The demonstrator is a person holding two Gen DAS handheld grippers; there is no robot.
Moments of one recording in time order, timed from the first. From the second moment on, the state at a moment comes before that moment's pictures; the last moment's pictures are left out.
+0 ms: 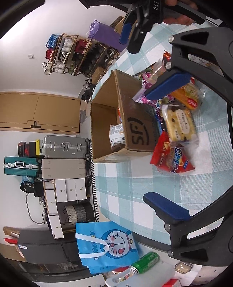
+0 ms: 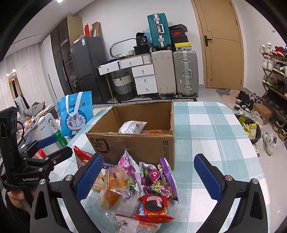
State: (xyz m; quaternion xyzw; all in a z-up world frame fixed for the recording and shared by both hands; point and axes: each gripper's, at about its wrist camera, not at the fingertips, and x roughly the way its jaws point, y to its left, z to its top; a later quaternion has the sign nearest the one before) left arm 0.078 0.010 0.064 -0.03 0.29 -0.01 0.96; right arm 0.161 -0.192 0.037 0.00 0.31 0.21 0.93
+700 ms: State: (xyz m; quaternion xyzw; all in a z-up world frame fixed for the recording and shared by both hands) left arm 0.040 0.037 0.028 -0.06 0.32 0.01 0.94; right arm 0.121 -0.197 0.007 0.00 0.35 0.20 0.92
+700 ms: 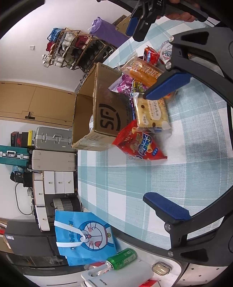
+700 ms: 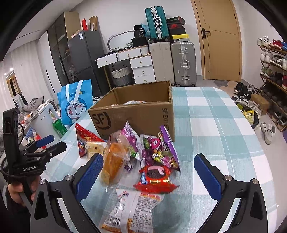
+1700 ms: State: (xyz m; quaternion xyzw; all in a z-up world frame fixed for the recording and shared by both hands) left arm 0.045 0.009 0.008 -0.04 0.36 -0.03 0.93; right arm 0.085 -0.185 -0.057 -0.01 0.45 0.21 0.87
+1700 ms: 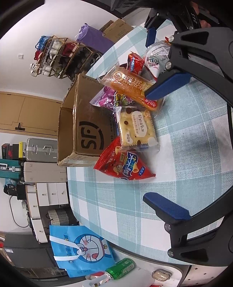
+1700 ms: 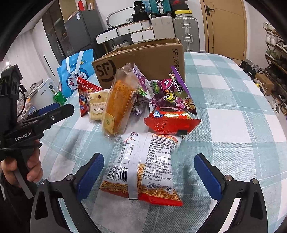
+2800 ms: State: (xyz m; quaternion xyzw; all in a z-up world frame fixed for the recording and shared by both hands) left arm 0.056 -0.043 -0.018 0.02 0.38 -0.07 0.92; right arm 0.063 -0.214 -0.019 0.05 0.34 0.29 0.89
